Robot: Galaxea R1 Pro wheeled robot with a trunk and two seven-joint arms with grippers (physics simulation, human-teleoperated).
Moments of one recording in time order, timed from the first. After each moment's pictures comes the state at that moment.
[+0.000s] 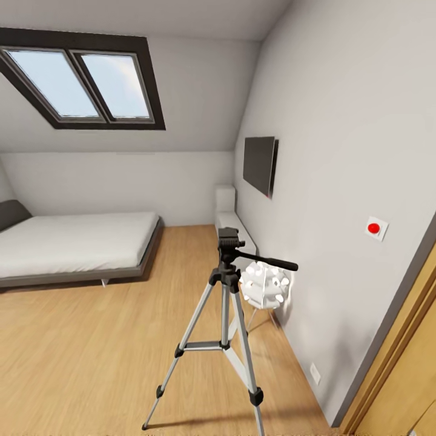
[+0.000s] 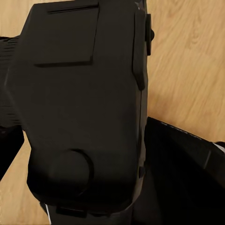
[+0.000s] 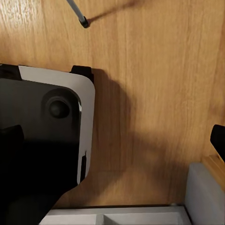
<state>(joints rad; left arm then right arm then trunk) -0.23 0.04 -0.28 0.00 0.69 0.00 -0.01 -0.27 -0.24 -0.08 0.03 0.21 0.07 0.25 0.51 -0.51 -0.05</state>
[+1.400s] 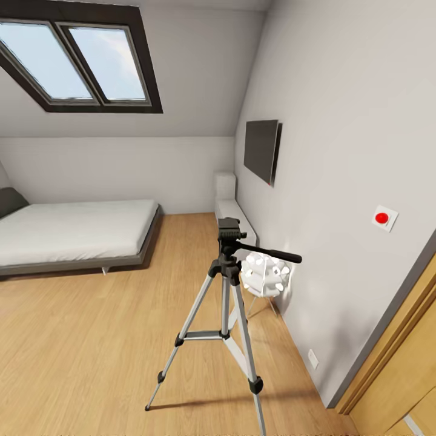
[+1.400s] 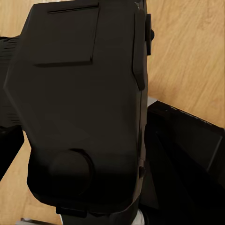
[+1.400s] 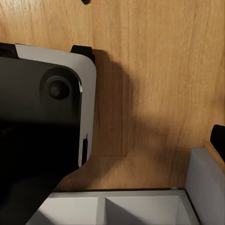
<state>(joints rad) -0.23 0.04 -0.28 0.00 0.69 0.00 -0.01 -0.27 -0.24 -0.08 0.03 0.21 0.07 0.25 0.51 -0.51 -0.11</state>
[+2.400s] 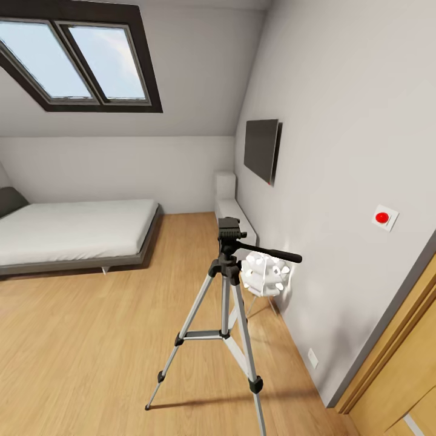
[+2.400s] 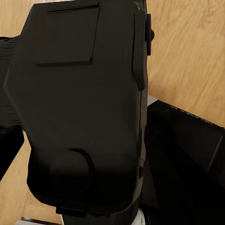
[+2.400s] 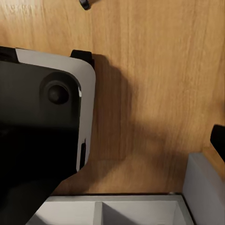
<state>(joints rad) -0.23 0.04 -0.28 0.00 0.69 0.00 -0.01 -0.27 -0.23 -0.08 0.02 0.22 0.07 0.25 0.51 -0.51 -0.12</state>
